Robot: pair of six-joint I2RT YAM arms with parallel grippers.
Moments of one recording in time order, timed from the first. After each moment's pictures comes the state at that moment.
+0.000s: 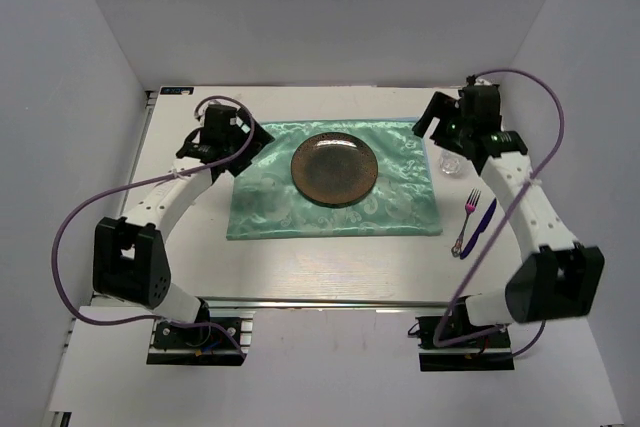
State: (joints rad) left arm -0.26 1.51 1.12 -0.25 0.03 -0.95; right arm 0.17 1.30 1.20 -0.49 -0.09 0.49
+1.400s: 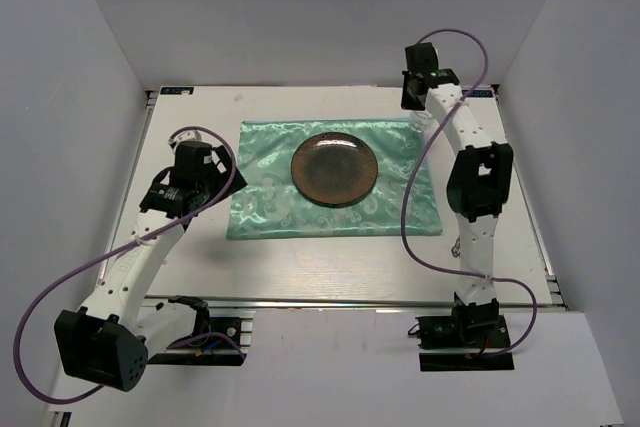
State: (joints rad) left arm -0.24 1.07 0.94 -0.64 -0.17 -0.65; right arm 0.22 2.23 2.13 -0.74 0.25 0.22
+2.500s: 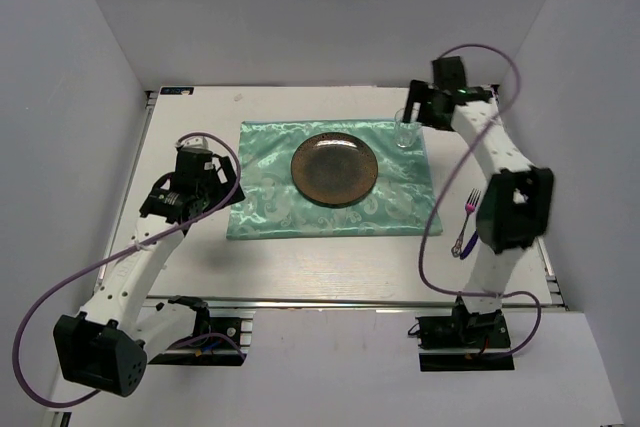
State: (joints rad) left arm -0.25 1.04 0.91 -0.68 -0.16 -0.50; right arm 0.20 1.97 1.81 -0.70 0.08 0.27
